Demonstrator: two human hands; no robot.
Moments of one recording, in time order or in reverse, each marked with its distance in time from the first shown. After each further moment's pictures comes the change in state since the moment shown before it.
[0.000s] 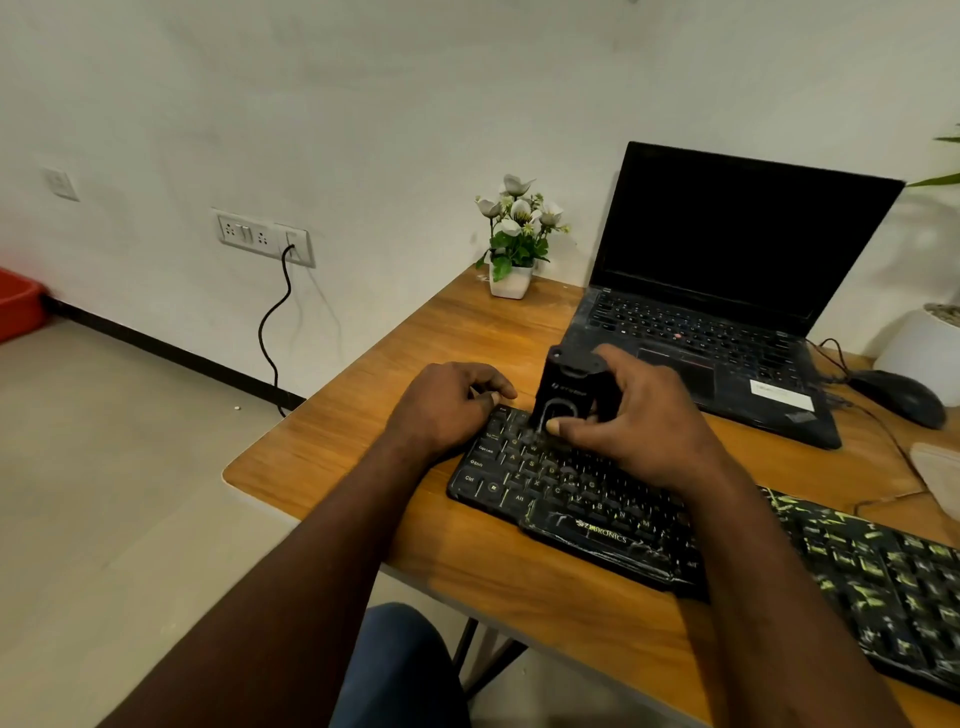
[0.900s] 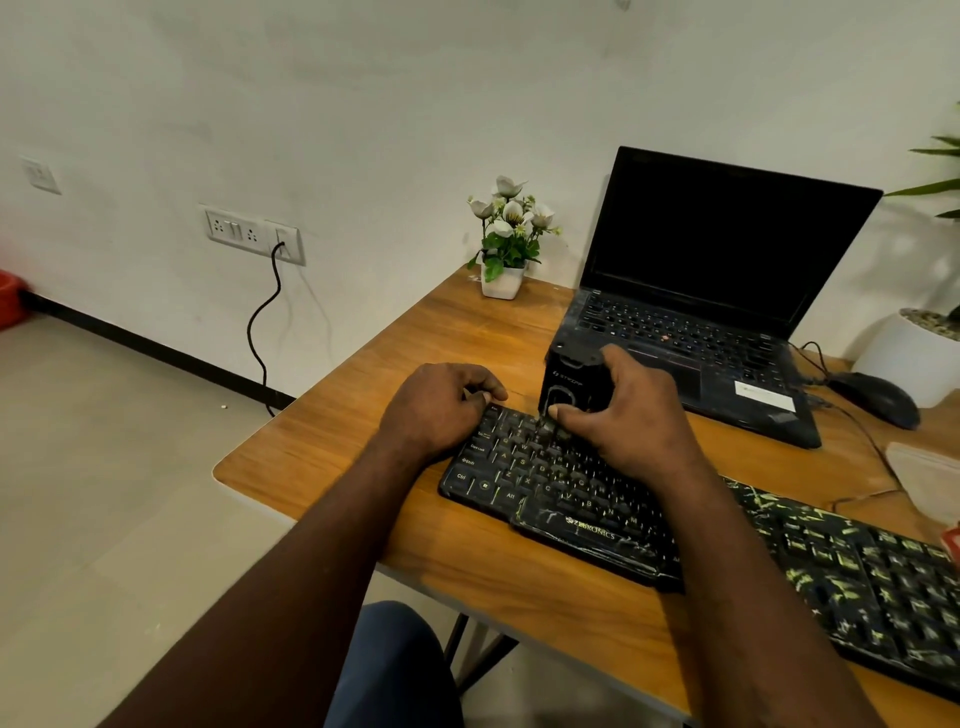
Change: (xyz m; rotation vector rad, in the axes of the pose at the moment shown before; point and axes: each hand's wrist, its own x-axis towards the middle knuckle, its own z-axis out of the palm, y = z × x) left_hand -0.002 0.002 0.001 0.102 0.010 0.005; right_hand 0.004 0.002 0.008 -0.144 0.168 0.099
